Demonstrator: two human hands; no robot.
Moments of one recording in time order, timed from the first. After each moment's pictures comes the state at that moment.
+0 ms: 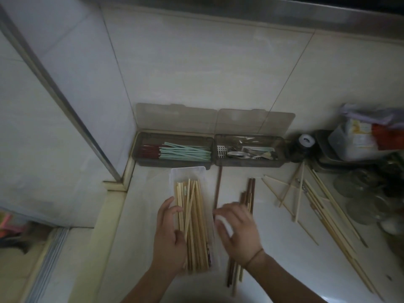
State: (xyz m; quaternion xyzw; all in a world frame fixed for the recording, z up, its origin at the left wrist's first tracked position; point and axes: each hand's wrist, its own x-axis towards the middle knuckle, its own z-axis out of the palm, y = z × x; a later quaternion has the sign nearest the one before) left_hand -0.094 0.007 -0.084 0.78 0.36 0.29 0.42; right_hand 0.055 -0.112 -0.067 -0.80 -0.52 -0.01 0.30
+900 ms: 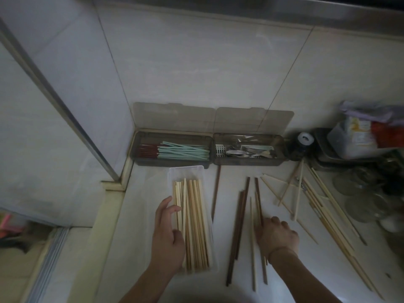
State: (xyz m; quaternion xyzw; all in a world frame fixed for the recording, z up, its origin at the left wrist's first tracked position) left_hand -0.094 0.006 -0.083 0.78 0.36 0.30 0.41; right_hand 0.109 -0.165 -0.079 -0.96 -0.25 0.13 -0.10
